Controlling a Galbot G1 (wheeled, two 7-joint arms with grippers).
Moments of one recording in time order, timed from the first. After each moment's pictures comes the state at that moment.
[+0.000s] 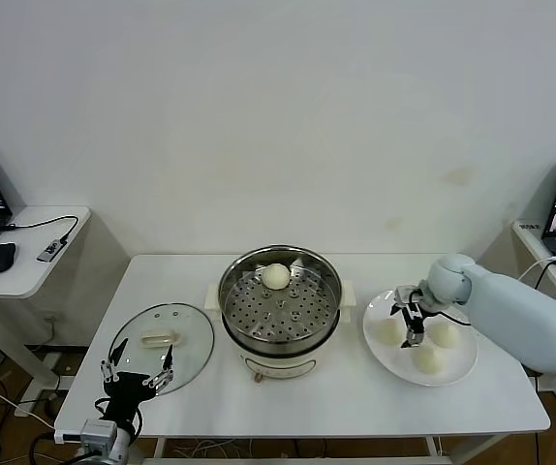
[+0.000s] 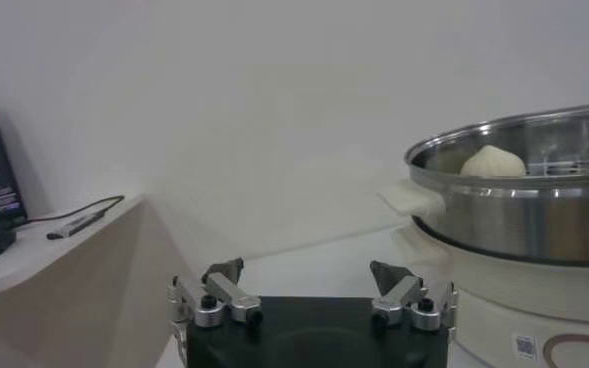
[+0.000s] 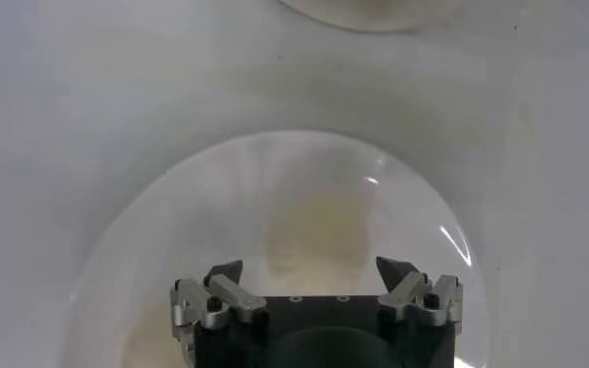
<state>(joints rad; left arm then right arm) 1.65 -1.16 -0.56 -2.11 -0.15 0.13 -0.17 -0.02 0.79 -0.84 1.14 -0.11 -0.19 -1.01</state>
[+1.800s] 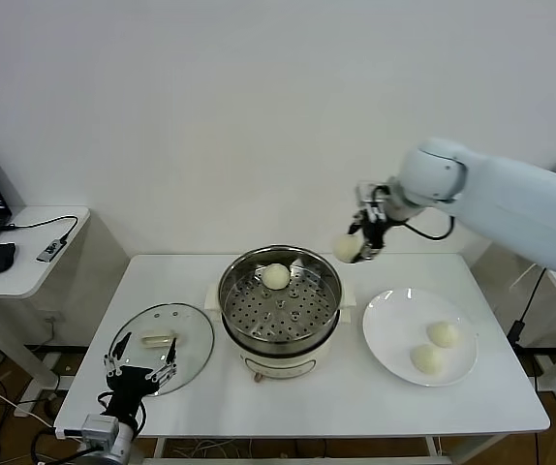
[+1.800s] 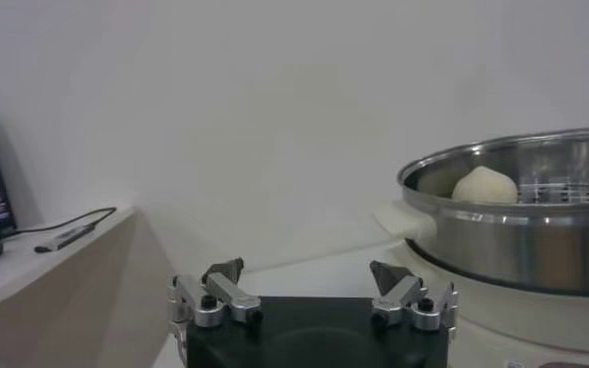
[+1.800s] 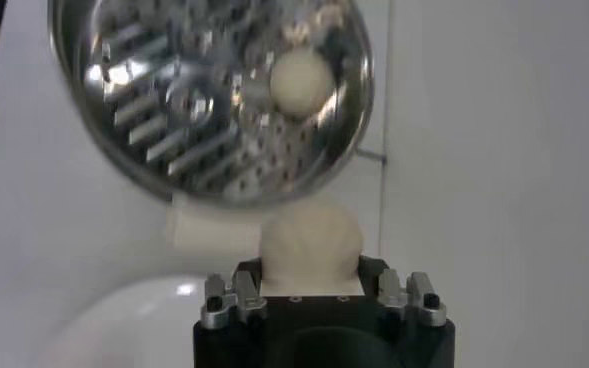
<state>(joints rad) 1.63 -1.16 -0.55 -2.13 -0.16 0.13 -0.17 0.65 0.94 -1.24 1.42 0.46 -0.54 -0.92</state>
